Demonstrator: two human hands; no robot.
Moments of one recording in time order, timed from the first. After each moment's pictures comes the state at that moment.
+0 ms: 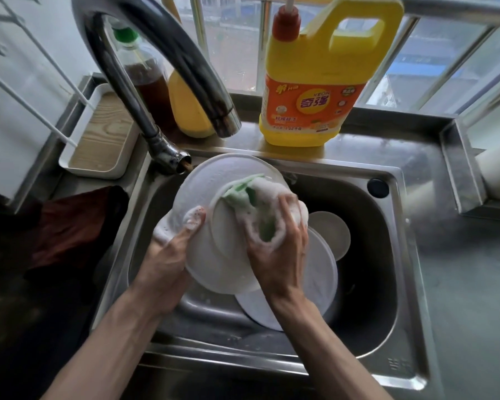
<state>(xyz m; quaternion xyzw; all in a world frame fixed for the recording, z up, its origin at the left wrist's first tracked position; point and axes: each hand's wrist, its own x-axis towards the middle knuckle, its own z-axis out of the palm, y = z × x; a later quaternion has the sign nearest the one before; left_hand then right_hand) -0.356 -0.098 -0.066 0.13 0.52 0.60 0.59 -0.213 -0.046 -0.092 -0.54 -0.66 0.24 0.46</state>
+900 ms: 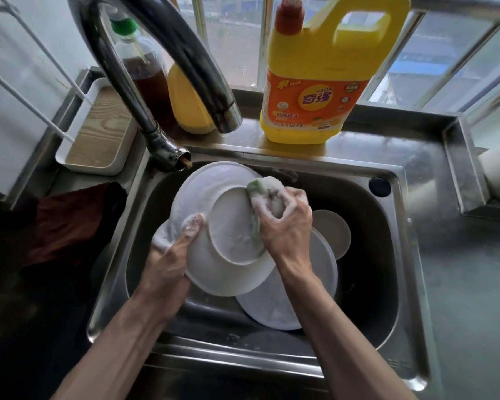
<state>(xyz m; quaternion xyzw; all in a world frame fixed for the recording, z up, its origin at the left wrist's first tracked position) -0.350 -0.107 -0.070 0.14 0.56 0.60 0.55 -0.206 -0.006 -0.107 -0.62 -0.59 0.37 0.36</state>
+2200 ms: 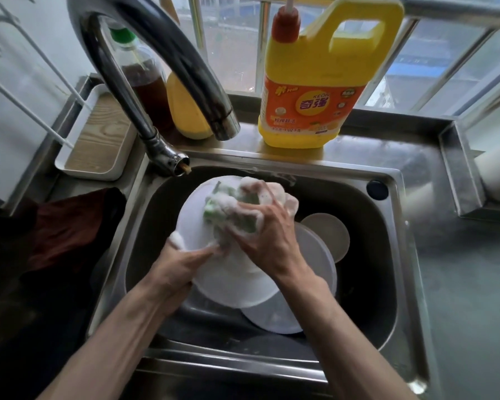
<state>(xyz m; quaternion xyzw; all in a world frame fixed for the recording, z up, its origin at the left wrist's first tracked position) -0.368 -0.100 -0.109 0.15 0.61 0.51 0.59 -0.209 -0.009 -0.091 -0.45 -0.81 0.29 0.24</state>
